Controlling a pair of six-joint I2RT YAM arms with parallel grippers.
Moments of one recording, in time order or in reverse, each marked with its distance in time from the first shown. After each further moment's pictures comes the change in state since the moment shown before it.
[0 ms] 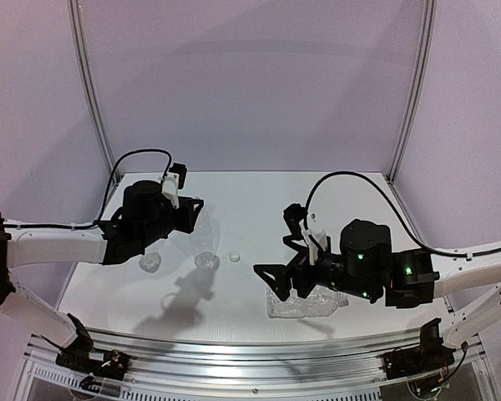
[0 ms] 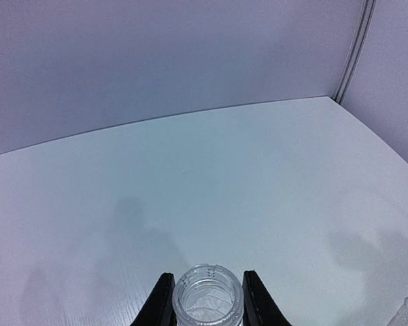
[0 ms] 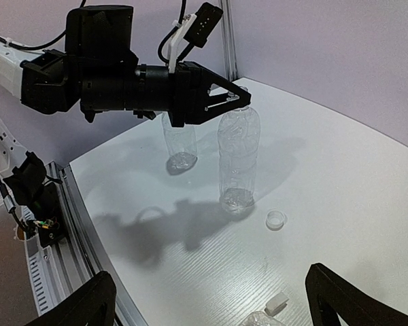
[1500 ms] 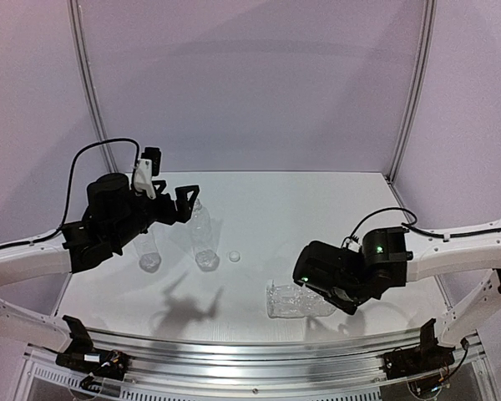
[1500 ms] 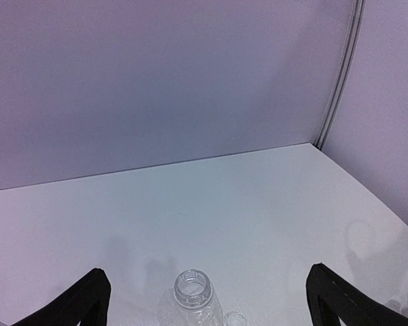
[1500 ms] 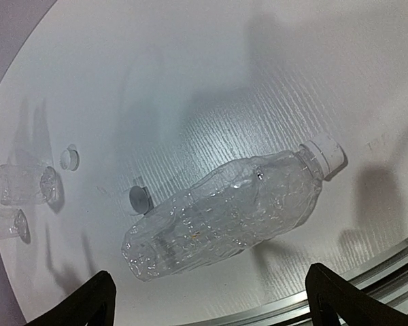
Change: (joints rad) left arm -0.068 -0.279 -0.017 -0.101 -0.074 0.001; right arm -0.006 0.208 0.281 -1.045 0.220 1.535
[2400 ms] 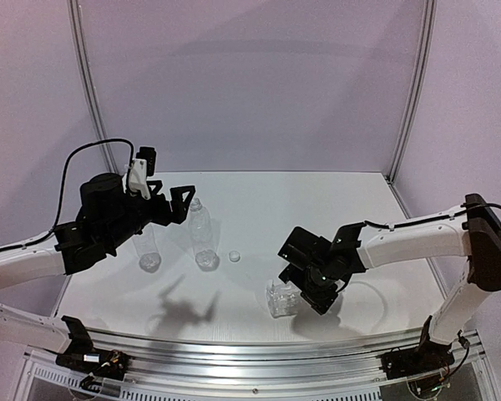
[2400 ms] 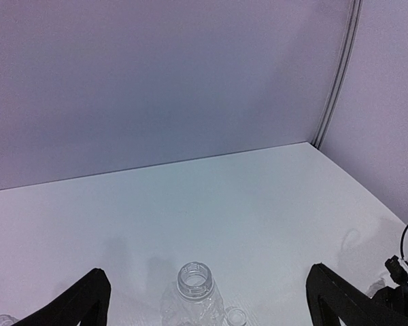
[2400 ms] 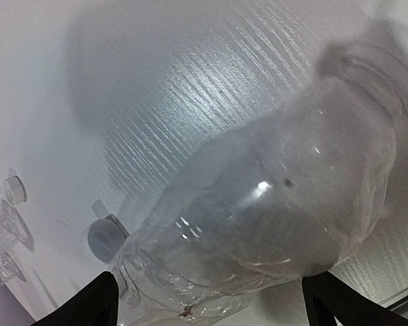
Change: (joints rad) left arm 0.000 -0.053 -0.003 -0.053 0.007 0.000; right arm -0.229 0.261 -0.008 0.256 -0.354 0.028
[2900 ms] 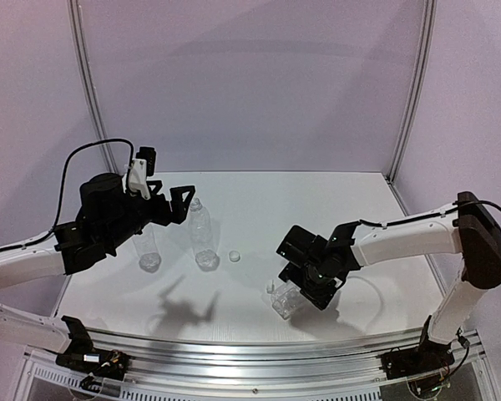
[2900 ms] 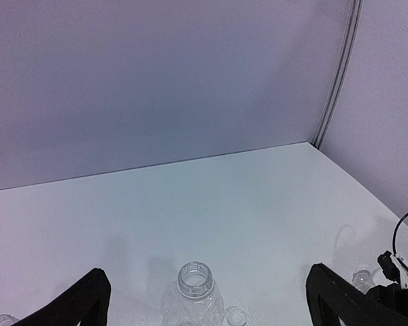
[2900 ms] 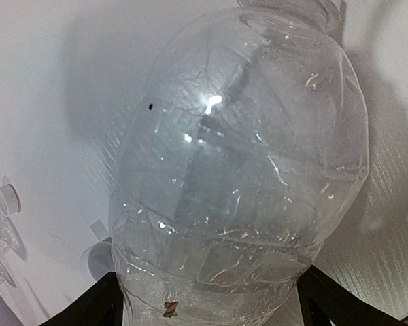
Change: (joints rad) left arm 0.000 -0.002 0.000 -0.002 0.000 0.000; right arm -0.033 0.047 0.016 0.022 0.014 -0.084
